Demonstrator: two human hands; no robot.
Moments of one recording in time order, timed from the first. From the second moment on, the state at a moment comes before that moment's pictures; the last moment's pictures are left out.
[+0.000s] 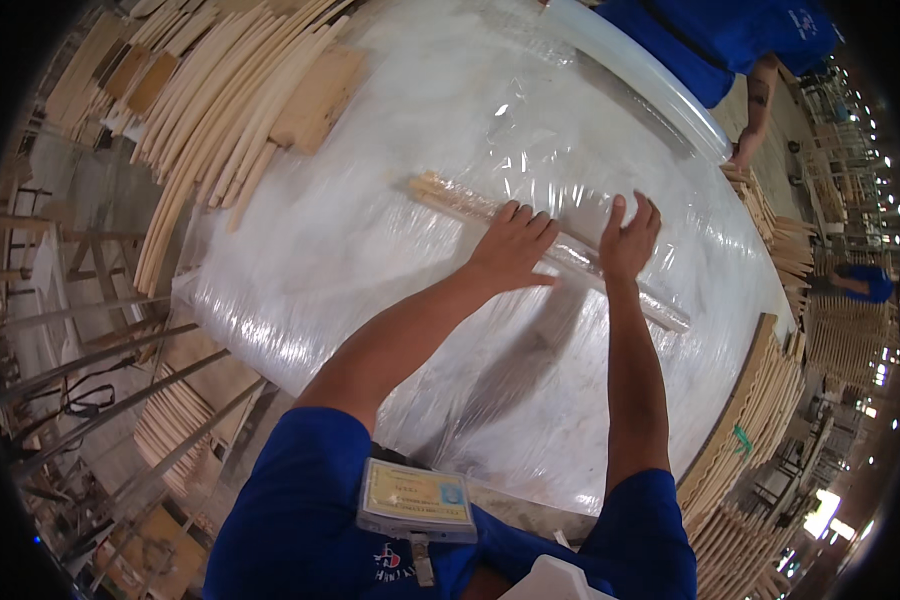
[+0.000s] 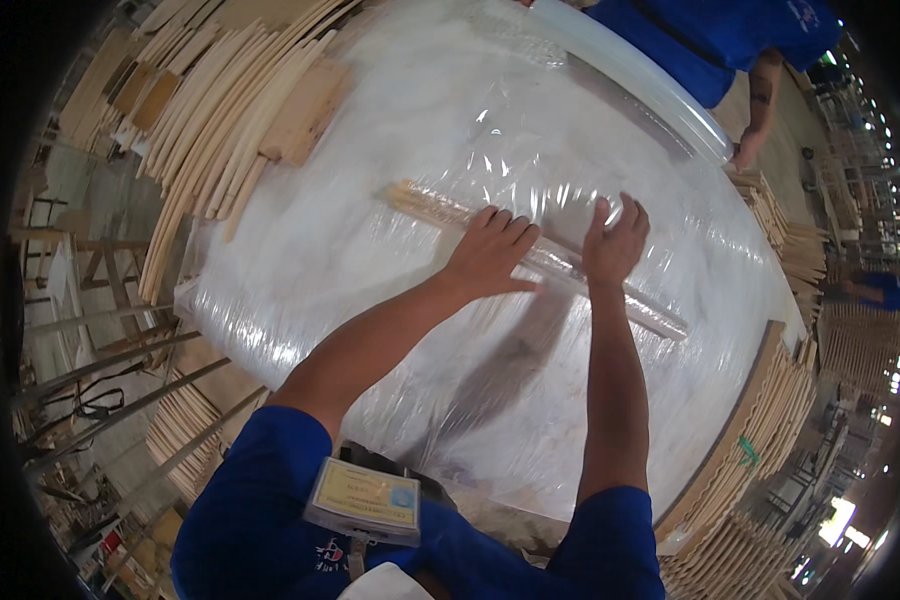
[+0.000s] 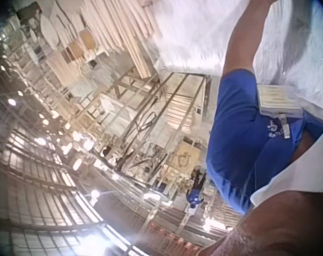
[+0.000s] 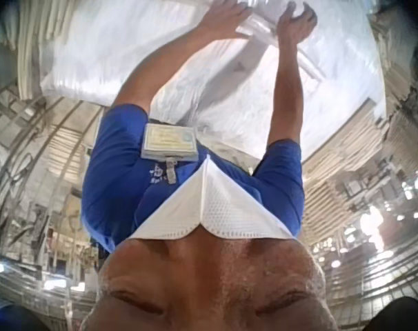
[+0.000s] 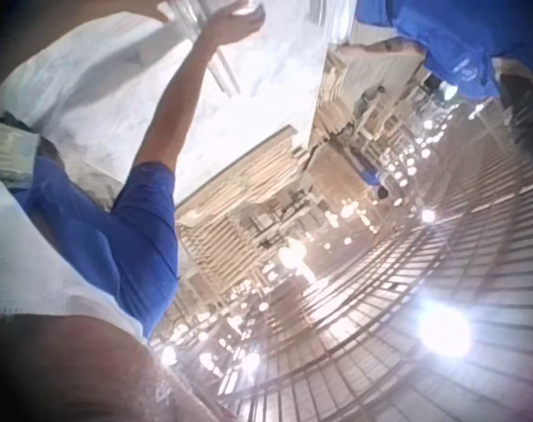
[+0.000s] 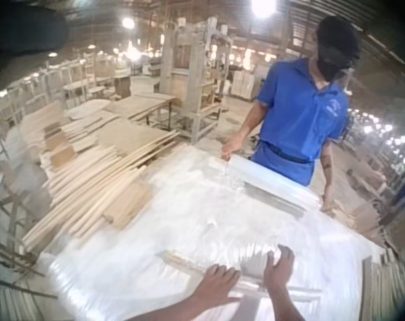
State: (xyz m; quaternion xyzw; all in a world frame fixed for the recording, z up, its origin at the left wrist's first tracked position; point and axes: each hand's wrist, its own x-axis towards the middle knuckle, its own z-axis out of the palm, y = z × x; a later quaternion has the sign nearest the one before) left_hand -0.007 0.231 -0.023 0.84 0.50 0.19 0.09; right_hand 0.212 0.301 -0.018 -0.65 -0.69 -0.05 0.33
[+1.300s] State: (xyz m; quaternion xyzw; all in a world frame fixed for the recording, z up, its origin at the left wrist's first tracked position) left_hand 0.002 0.213 -0.018 0.86 0.47 0.16 0.11; right_hand 0.268 0.129 -0.022 -0.65 -0.71 -0.08 0.24
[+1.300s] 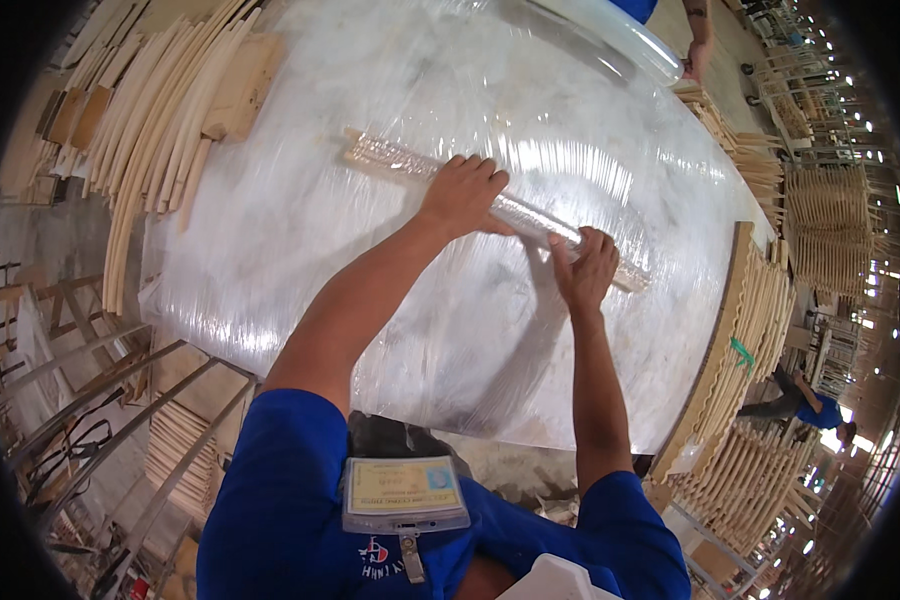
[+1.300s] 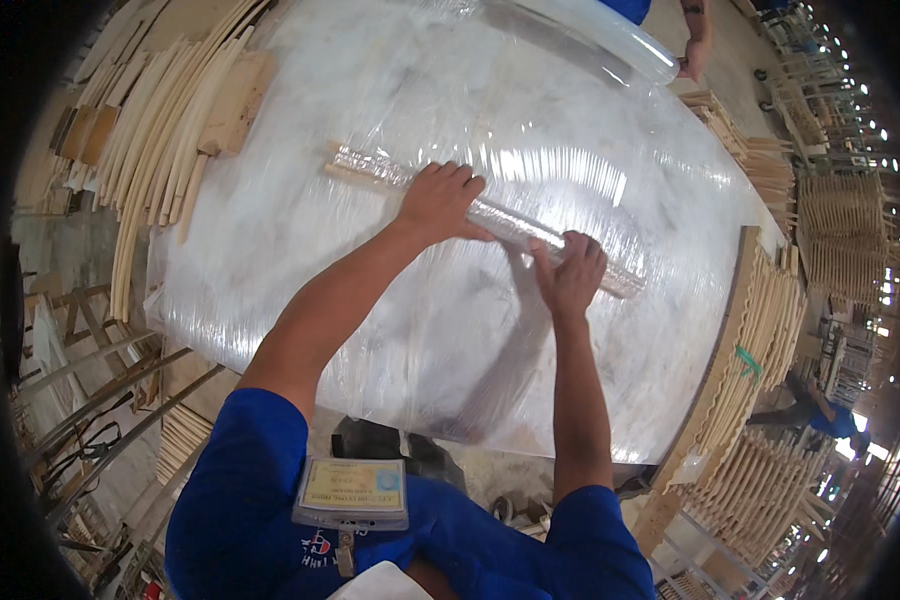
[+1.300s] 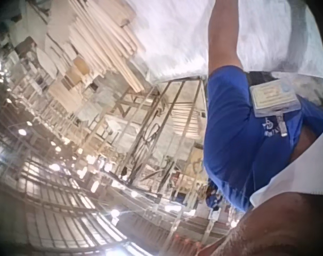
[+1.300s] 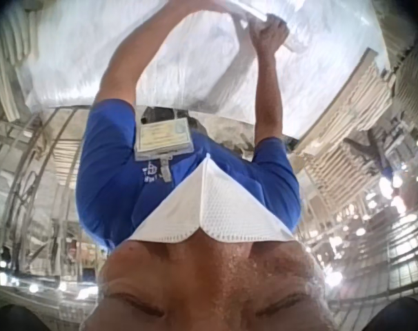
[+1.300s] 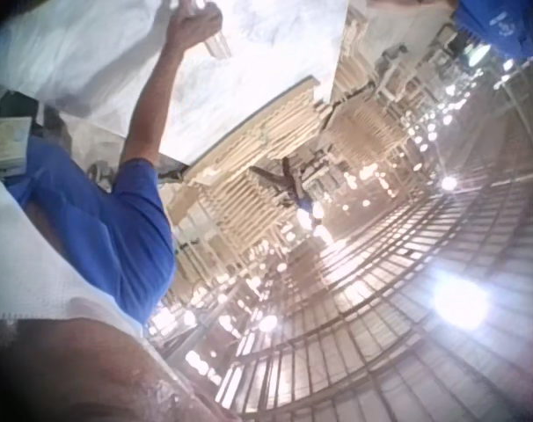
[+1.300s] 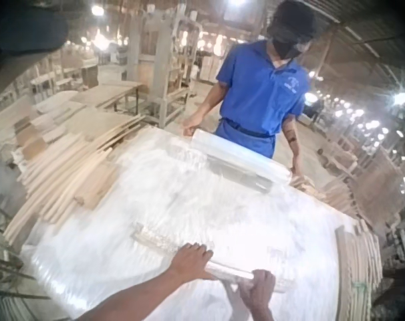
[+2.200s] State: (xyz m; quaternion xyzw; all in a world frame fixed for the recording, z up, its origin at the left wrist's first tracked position) left_hand 0.038 0.233 -0.016 0.86 0.47 0.18 0.08; right_hand 0.320 0.219 -0.010 -0.76 -0.58 -0.07 0.29
